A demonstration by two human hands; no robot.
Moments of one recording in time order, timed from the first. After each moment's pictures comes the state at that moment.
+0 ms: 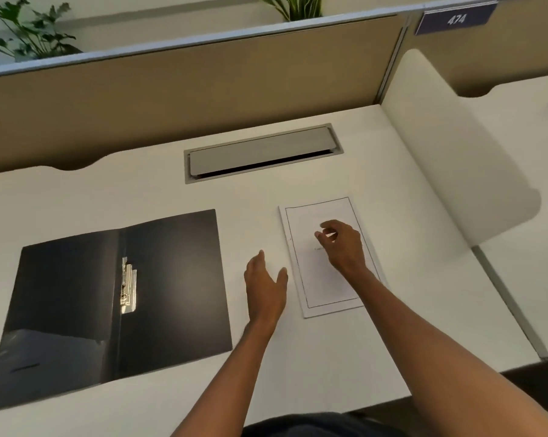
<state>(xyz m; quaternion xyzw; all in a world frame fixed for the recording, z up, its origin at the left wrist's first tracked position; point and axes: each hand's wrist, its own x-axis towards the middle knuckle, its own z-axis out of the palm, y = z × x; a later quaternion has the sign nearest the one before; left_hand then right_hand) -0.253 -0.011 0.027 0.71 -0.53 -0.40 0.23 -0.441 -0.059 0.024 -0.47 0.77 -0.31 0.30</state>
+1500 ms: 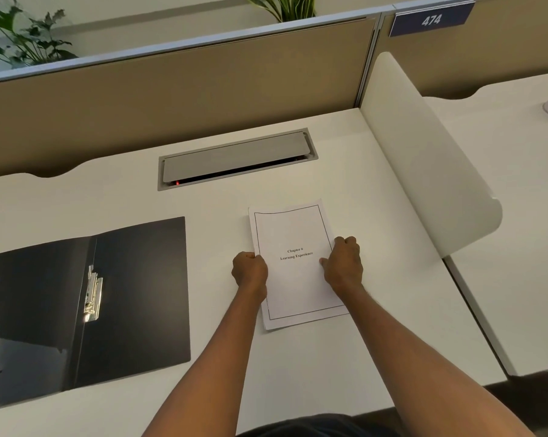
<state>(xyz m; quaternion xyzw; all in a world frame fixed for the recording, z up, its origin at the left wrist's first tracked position) -0.341 -0.072 0.016 0.78 -0.28 -0.48 0.28 -0.519 -0.045 0.004 -0.46 0.85 -0.11 0.24</state>
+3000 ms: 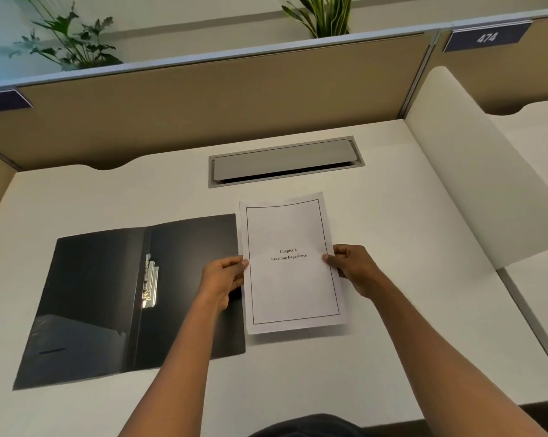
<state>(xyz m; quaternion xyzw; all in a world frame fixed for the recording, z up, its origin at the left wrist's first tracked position) -0.136 -0.076 0.012 0.65 -0.23 -0.62 0.38 -0.445 -0.053 0.023 -0.36 0.62 -0.34 0.60</state>
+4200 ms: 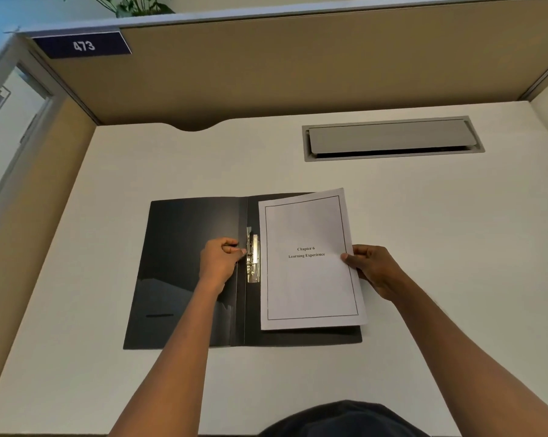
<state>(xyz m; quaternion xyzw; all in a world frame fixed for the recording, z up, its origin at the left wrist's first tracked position) 0.123 -0.087 0.004 0.76 -0.43 -0.42 0.25 -0.217 -0.074 -0.002 -0.29 0.64 -0.31 0.64</state>
